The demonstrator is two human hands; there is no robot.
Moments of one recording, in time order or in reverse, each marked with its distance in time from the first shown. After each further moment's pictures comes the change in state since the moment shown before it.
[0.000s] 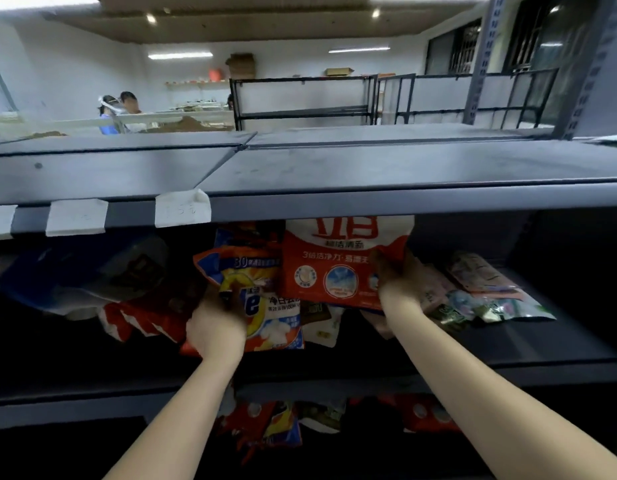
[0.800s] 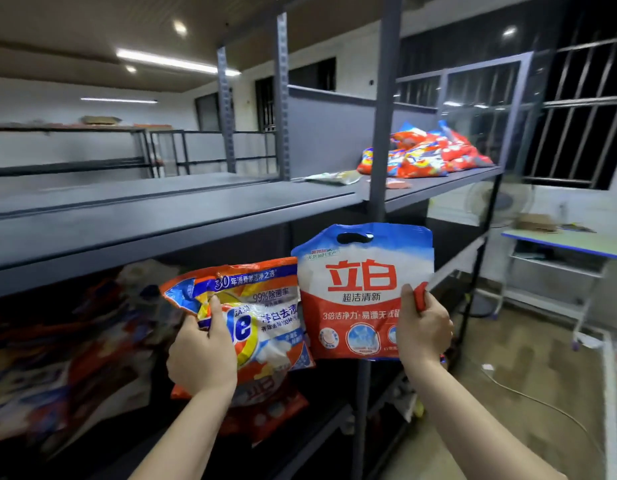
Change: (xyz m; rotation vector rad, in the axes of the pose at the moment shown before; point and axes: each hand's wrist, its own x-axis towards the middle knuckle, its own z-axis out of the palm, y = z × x) left_hand -0.179 0.158 -0.004 -0.508 -0.337 0.230; right_hand -0.158 -0.028 -0.295 -0.398 1.036 -0.178
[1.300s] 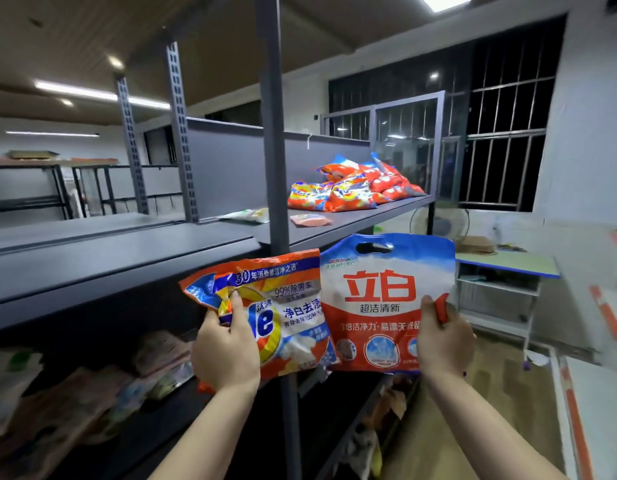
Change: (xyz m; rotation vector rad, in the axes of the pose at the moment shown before) left_hand -0.088 0.157 0.189 -0.295 -0.142 0.031; right_hand 0.209 0.085 -0.079 -0.049 0.186 0.017
